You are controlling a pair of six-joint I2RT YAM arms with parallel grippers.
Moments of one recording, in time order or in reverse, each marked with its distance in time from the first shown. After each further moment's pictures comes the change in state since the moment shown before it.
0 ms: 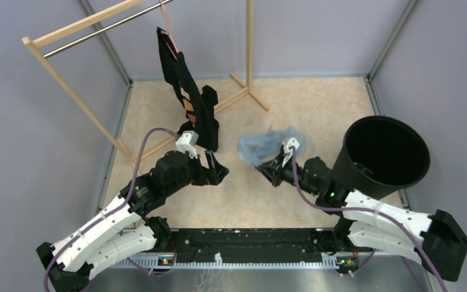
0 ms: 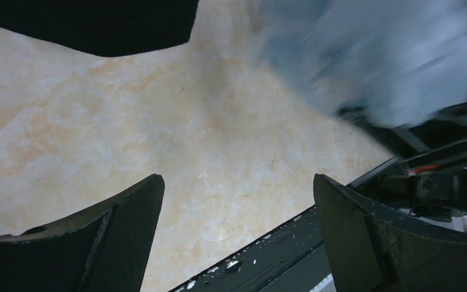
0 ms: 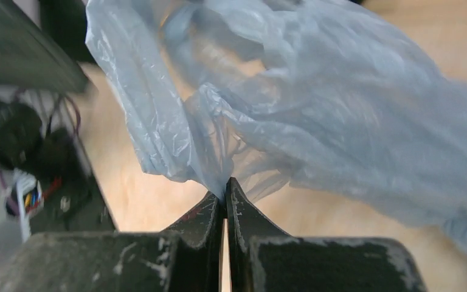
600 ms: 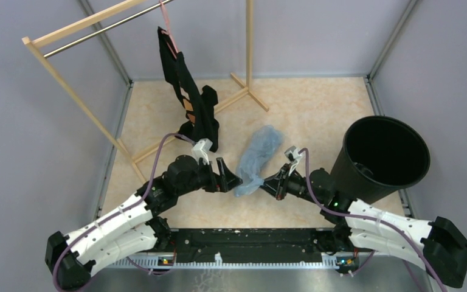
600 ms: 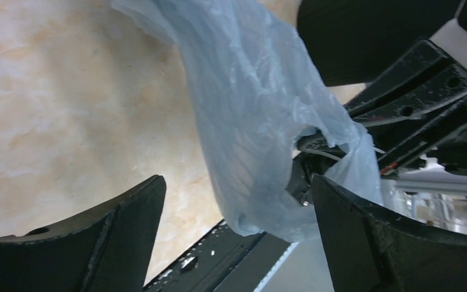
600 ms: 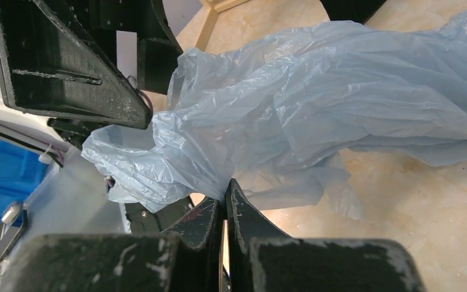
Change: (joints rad) left arm 0.000 0.035 -0.197 0.278 0.230 -0.112; right arm 0.004 -0.045 -0.275 0.124 -0.143 0.394
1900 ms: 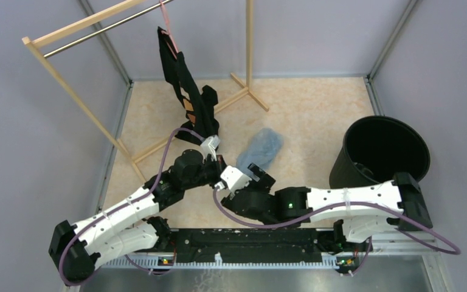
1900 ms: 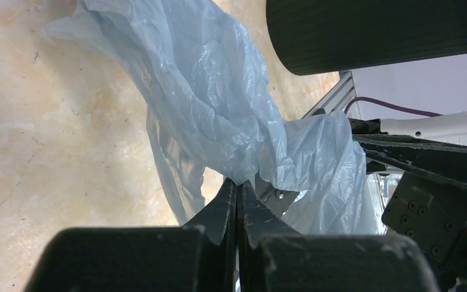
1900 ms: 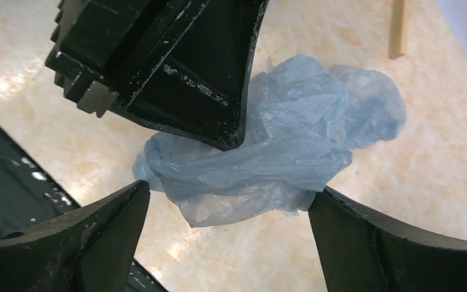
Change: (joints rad) left arm 0.000 0.131 0.039 0.126 0.141 -0.039; right arm 0.618 0.493 0.811 -0.987 0.946 -0.402
